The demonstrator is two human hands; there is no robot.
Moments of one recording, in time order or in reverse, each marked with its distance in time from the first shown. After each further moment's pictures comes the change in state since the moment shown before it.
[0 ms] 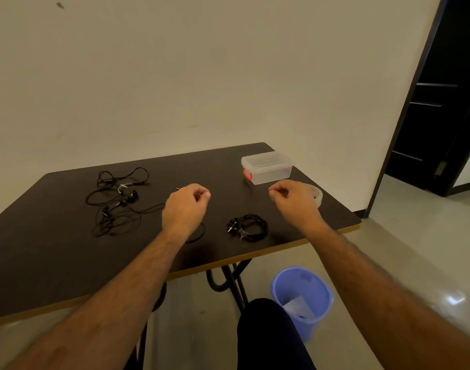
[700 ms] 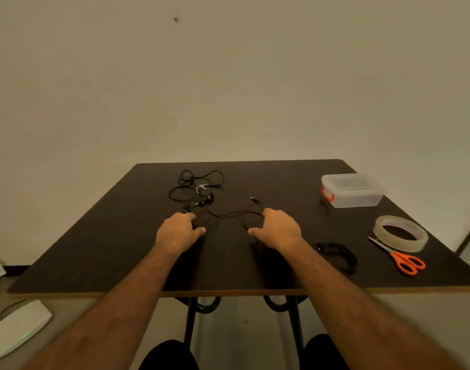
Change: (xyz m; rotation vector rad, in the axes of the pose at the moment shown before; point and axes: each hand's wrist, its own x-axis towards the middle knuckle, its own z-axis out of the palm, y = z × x) left_hand 0.007 -0.164 -0.096 0.429 -0.222 -0.358; right_hand 0.025 -0.128 0.160 -0.398 -0.491 -0.014
